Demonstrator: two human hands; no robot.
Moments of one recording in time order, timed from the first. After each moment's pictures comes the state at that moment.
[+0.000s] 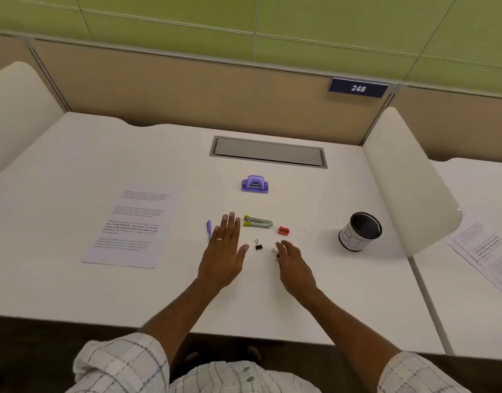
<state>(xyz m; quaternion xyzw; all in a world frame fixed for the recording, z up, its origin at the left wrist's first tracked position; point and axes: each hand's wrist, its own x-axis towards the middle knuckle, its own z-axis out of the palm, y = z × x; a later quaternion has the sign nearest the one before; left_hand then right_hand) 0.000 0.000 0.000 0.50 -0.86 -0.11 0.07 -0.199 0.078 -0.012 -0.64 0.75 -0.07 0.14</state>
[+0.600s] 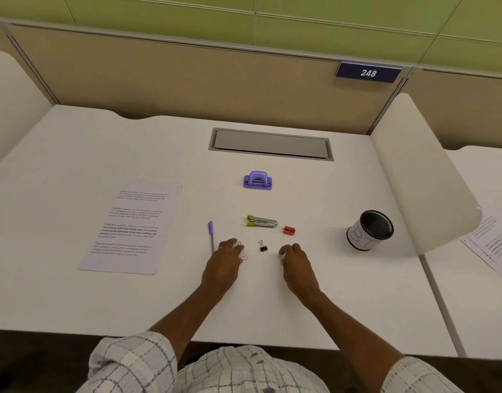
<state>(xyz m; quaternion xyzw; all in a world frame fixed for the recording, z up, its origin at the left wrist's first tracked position) 0.007 -0.017 -0.042 0.50 -0.84 -0.19 0.01 -0.200 0.059 -0.030 -0.58 0.78 -0.13 0.18</state>
